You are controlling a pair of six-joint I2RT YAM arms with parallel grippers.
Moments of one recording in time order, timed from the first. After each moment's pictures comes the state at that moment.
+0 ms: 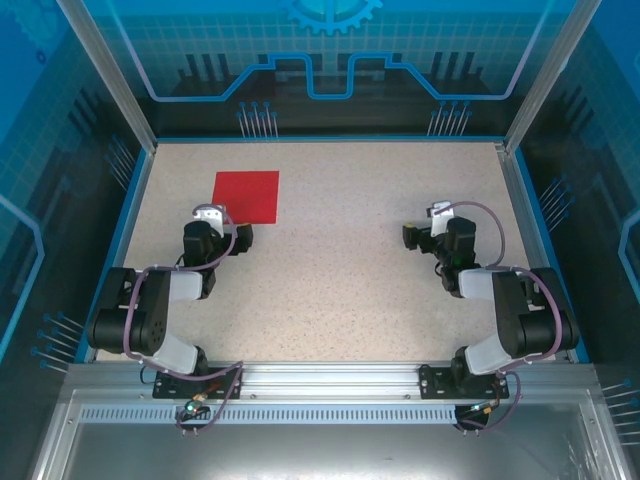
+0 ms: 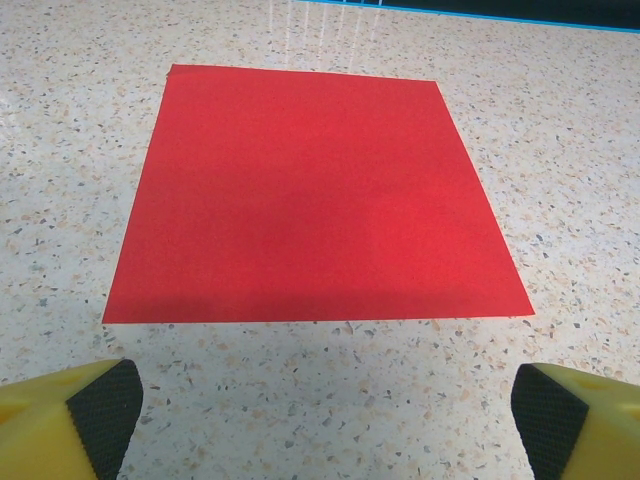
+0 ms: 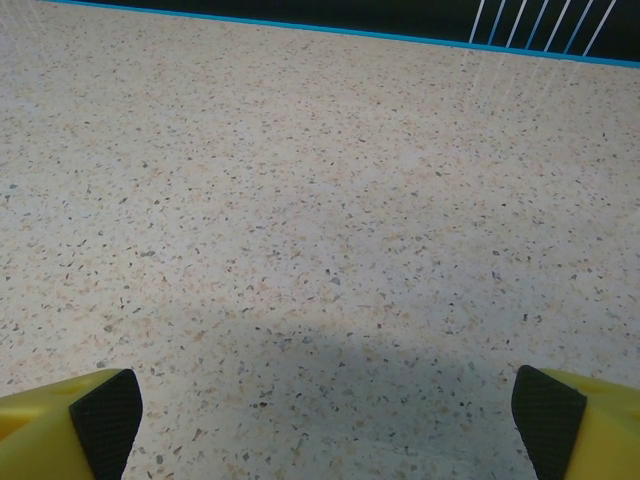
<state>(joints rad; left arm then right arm) 0.00 1.52 0.41 0.65 0.05 -0.11 0.06 1.50 0.44 0.63 -0.06 -0.07</state>
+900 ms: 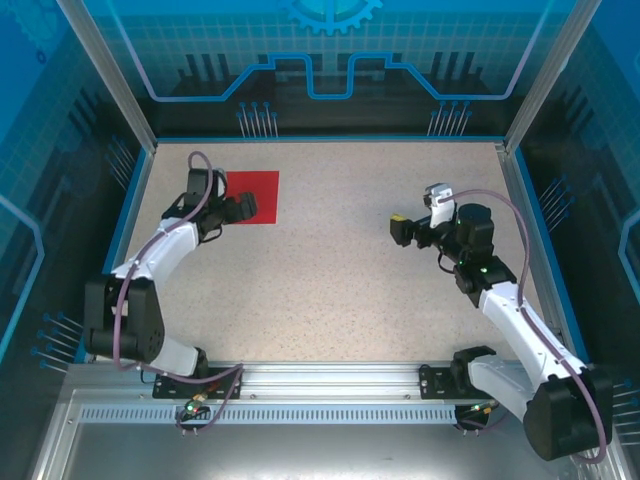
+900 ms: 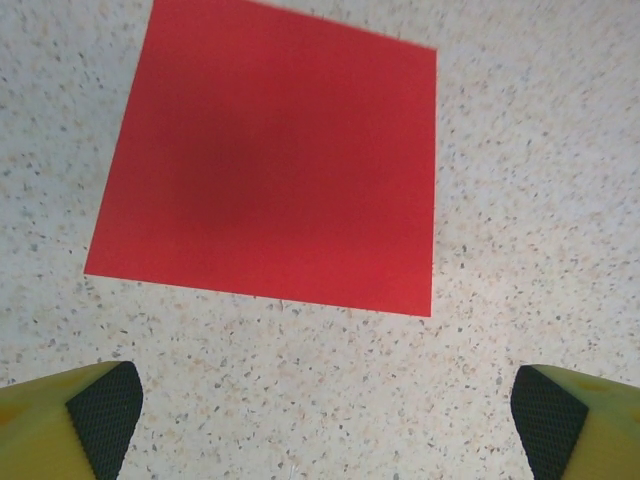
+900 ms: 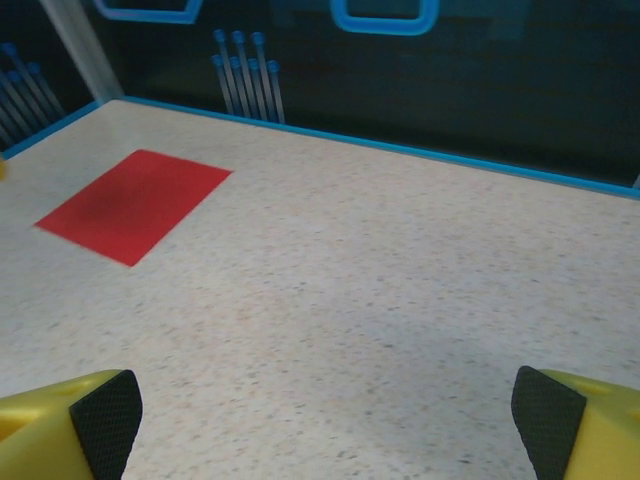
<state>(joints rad) -0.06 1.51 1.04 -0.38 0.02 -0.34 0.20 0.98 0.66 -0.03 -0.28 0.00</state>
